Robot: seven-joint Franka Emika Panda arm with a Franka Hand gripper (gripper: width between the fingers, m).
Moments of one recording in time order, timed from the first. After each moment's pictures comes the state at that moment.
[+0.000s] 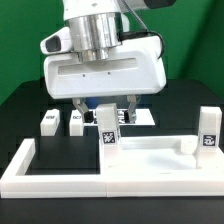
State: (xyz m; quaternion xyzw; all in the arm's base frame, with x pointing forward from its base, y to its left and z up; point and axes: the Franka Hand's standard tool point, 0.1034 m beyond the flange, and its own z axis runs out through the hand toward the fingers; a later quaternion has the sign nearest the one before) arm 0.636 -0.062 0.112 -0.96 0.26 -0.06 0.08
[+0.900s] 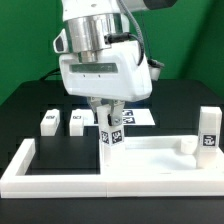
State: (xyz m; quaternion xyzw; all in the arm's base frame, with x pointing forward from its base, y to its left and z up) arm 0.631 -0.065 0.109 -0.82 0.56 -0.02 0.09
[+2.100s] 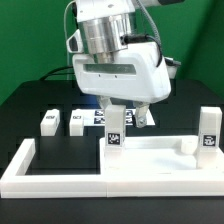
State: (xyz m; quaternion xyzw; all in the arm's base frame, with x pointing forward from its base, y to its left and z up) arm 0.633 -0.041 0.110 -0.89 0.44 -0.01 0.09
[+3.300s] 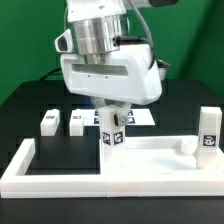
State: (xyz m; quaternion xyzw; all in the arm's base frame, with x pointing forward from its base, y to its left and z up) arm 0.630 -0.055 0.109 -0.86 0.51 0.01 0.08
